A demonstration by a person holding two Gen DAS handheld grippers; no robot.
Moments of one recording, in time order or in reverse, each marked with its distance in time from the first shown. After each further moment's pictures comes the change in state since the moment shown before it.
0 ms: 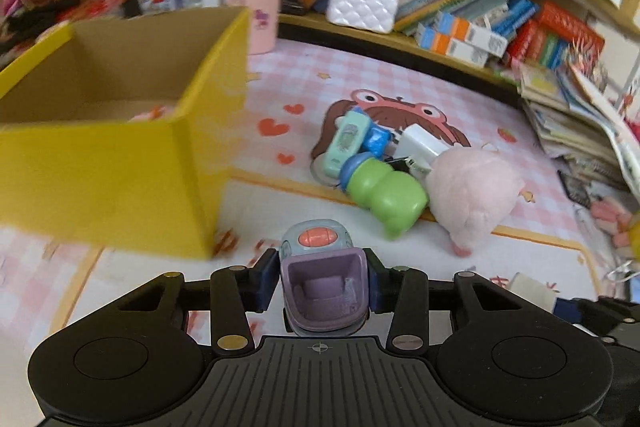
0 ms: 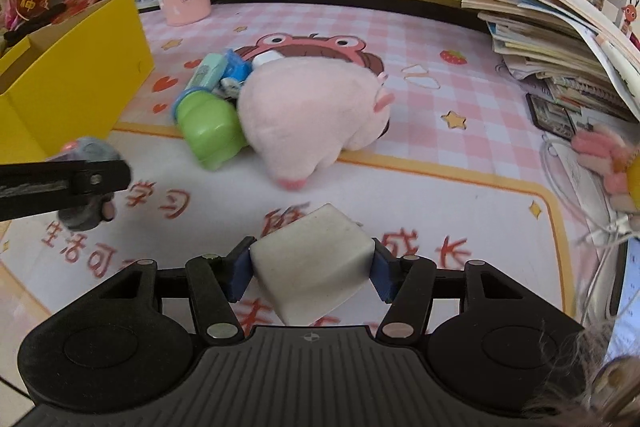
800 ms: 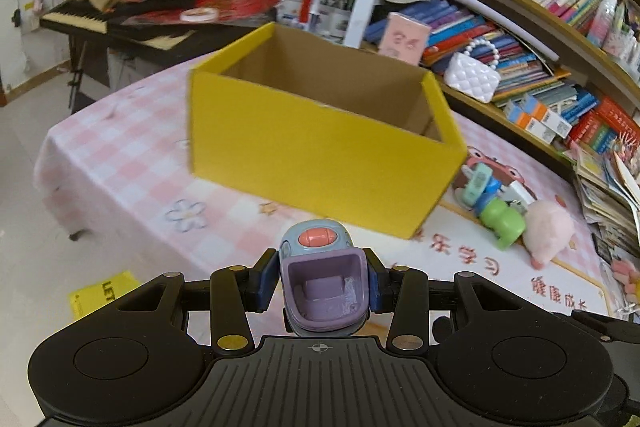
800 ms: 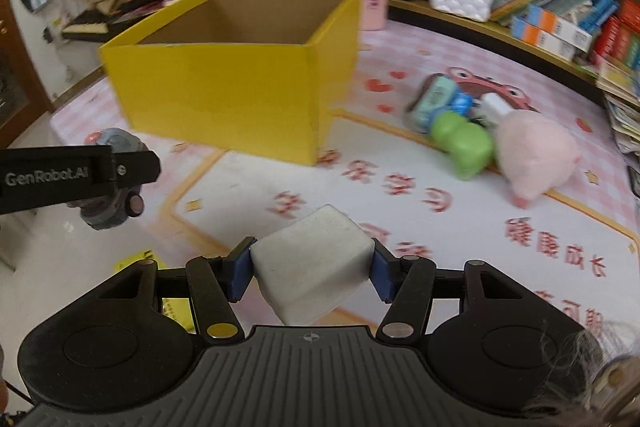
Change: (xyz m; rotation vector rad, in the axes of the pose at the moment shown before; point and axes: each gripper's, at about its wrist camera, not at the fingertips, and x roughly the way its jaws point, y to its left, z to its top) left arm -0.105 0.144 -0.041 -0.205 -0.107 0.104; right arm -0.052 0.173 -0.027 -0.226 -0.034 0.174
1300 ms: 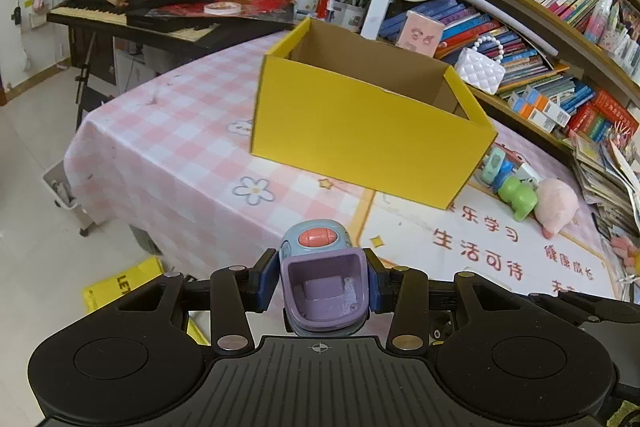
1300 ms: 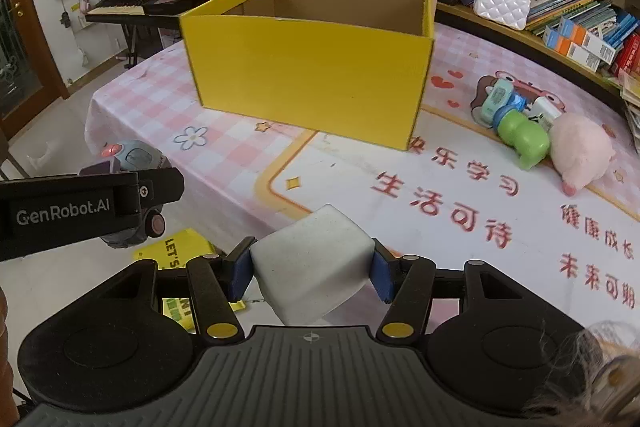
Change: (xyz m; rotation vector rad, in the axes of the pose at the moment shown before) left arm -0.031 0.058 -0.017 0.021 0.016 -0.018; right arm -0.007 0.080 -0.016 -0.030 0.011 0.015
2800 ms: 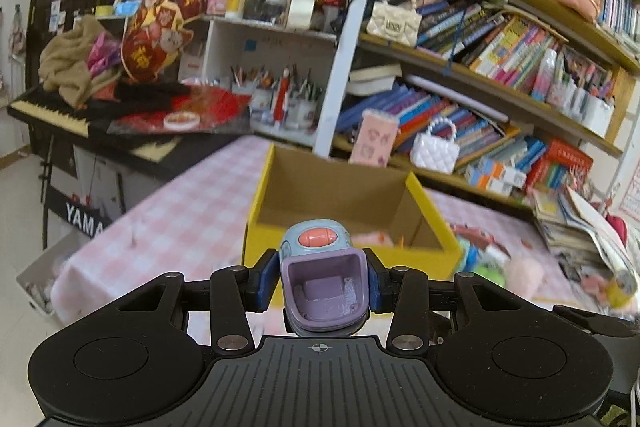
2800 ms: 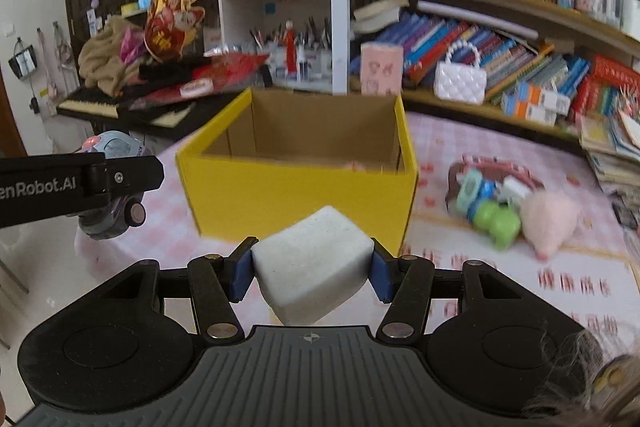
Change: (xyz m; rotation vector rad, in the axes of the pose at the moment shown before) left arm -0.023 0.014 0.086 0.122 -0.242 -0.134; right arm -0.030 0.027 0.057 0.104 -0.273 -0.107
